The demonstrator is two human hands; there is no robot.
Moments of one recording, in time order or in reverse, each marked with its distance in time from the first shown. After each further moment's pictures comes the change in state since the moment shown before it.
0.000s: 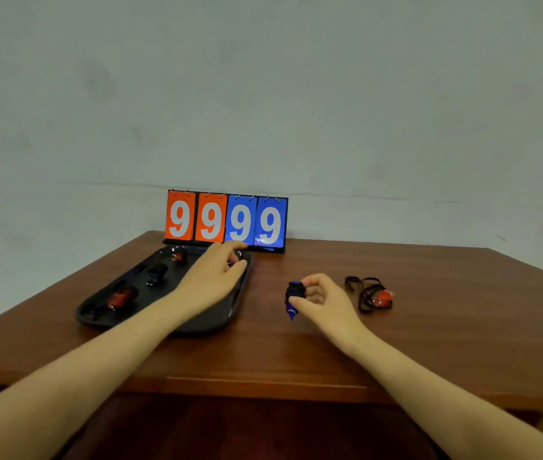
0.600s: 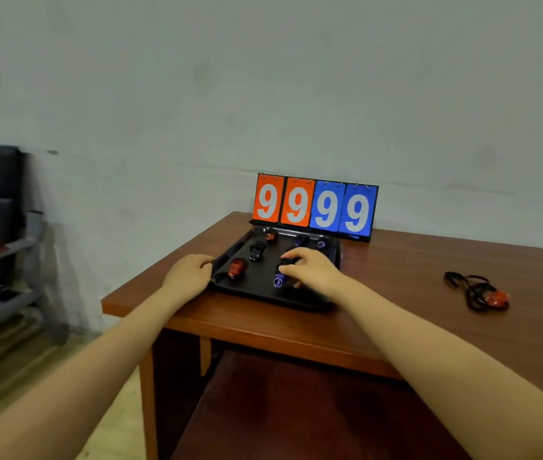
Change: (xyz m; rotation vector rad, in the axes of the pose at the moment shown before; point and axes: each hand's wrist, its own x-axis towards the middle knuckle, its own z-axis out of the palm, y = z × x) left_hand -0.076 -0.155 -0.108 0.186 0.078 -0.425; right_hand 0.048 -0.075 0.164 -0.141 -0.355 -0.013
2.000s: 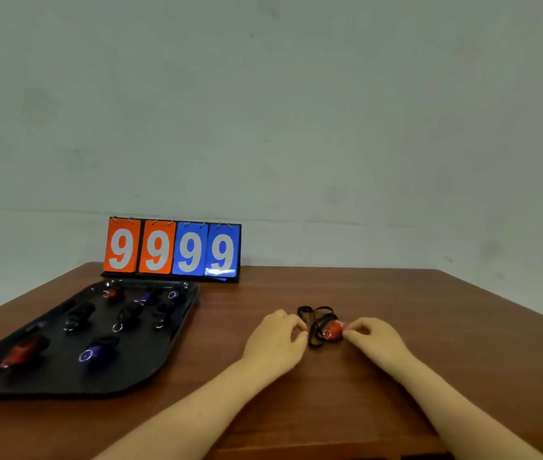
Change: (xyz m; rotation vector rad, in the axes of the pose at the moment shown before) left_hand -0.042 0.309 0.214 -0.114 -0.286 0.587; right_hand -0.138 0.195 -0.259 -0.379 0.433 0.372
